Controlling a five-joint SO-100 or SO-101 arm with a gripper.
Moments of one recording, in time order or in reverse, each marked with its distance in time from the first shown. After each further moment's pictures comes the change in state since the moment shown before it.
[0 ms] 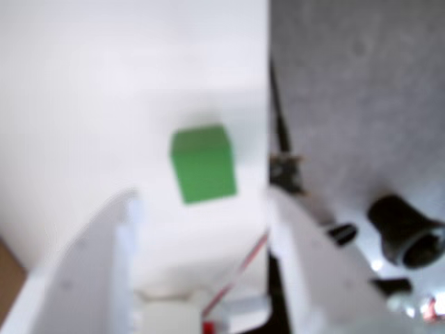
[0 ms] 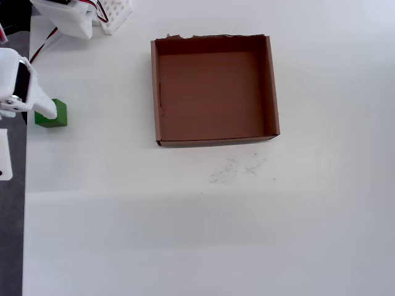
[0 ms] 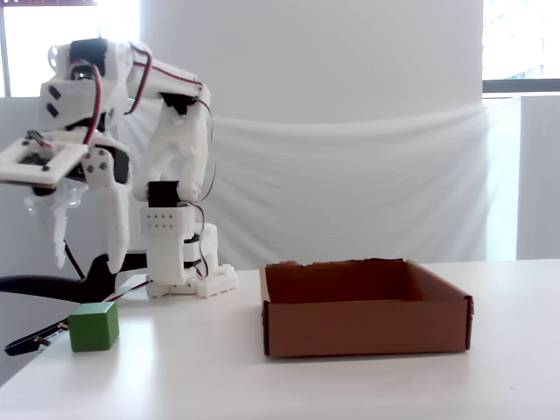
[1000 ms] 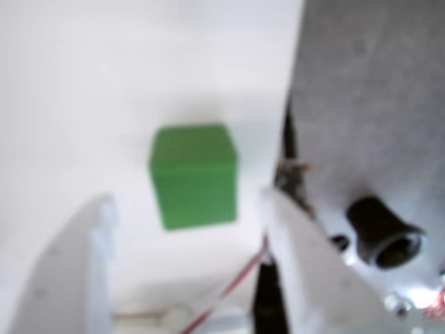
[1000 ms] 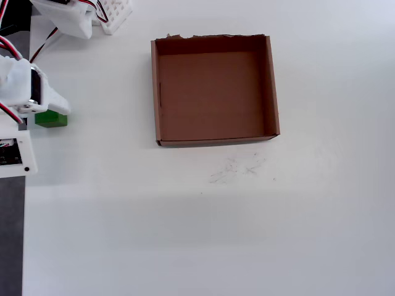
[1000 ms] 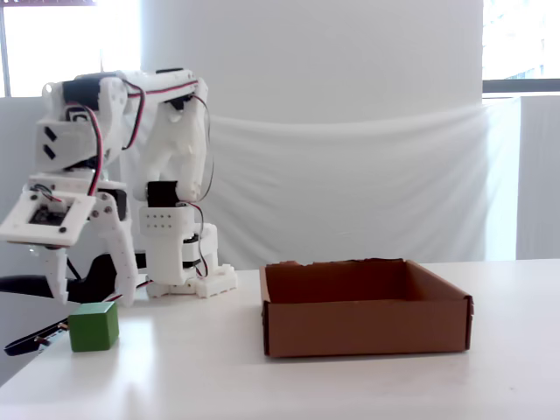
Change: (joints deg) arm 1.0 -3.2 10.5 -9.8 -6.7
